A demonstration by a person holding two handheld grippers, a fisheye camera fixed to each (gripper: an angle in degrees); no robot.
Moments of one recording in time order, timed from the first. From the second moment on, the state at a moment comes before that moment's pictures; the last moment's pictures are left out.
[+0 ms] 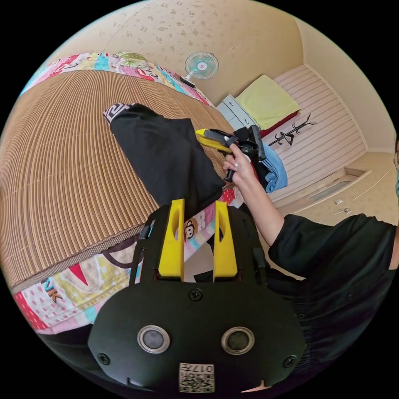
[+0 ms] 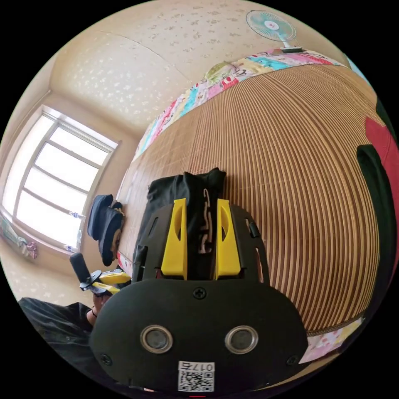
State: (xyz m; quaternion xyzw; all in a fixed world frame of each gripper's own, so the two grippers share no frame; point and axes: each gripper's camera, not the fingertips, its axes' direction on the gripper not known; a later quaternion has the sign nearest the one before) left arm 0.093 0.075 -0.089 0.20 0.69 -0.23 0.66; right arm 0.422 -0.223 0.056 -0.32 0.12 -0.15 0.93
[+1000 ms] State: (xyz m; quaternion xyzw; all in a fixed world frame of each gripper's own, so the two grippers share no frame) left arm 0.069 0.145 0.025 0.15 0.74 -0.26 0.60; right arm 0.423 -0.105 -0.065 -0.45 0.13 -0.20 0.86
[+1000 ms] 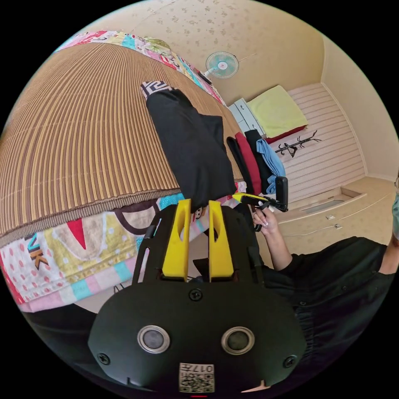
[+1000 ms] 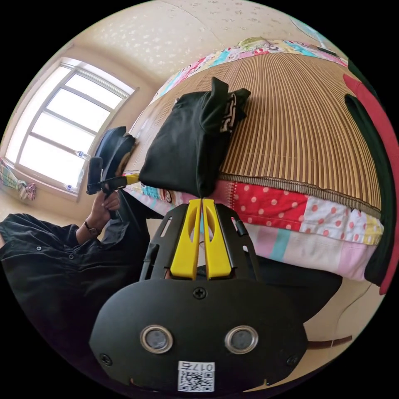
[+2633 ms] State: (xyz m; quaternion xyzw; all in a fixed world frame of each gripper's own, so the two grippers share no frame) left arm 0.138 0.068 0.031 -0.09 0.92 -0.28 0.27; right arm 0.516 -0.131 -0.088 -0.22 -0.14 0.34 0.91
